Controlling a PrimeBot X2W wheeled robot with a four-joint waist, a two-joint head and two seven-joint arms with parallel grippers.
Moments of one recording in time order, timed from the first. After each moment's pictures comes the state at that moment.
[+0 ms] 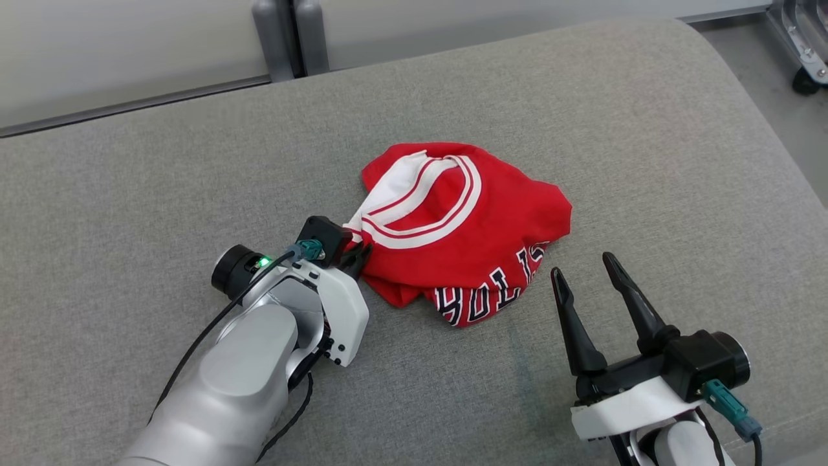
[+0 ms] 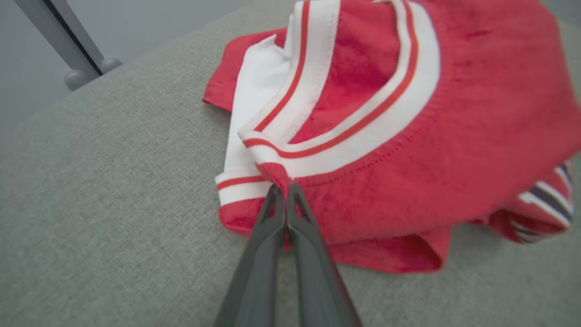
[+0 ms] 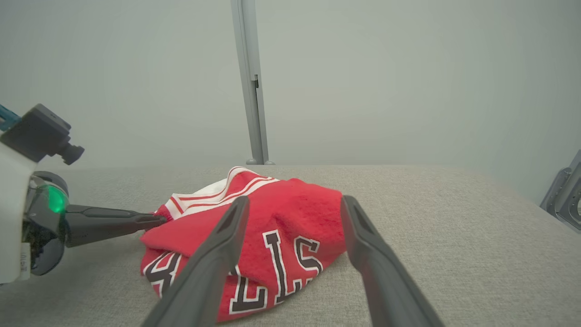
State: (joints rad) left arm -0.75 0.08 -0.82 0.94 -0.50 -0.13 -0.06; right arm -0.15 -0.05 0.25 0.18 0.12 0.13 -0.26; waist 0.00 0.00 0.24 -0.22
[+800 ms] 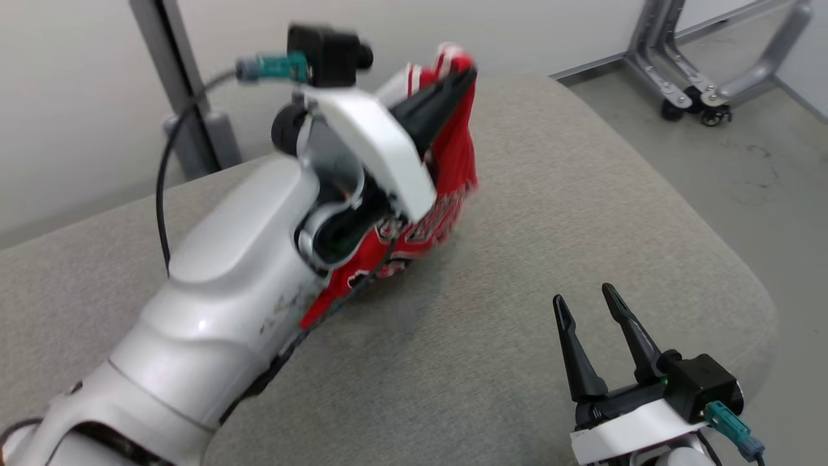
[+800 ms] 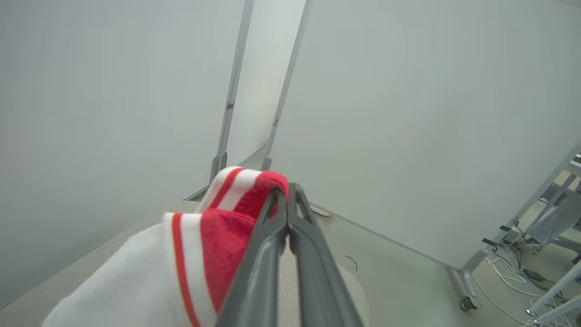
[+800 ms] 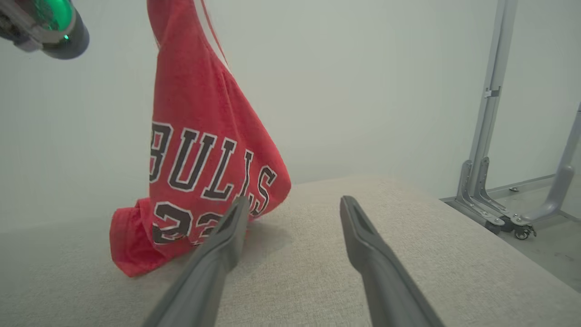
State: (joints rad) left arm -0.94 0.13 -0.81 0.47 -1.07 -0.13 0.11; right arm -0.09 -0.05 0.26 0.20 0.20 0.13 -0.26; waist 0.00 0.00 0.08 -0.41
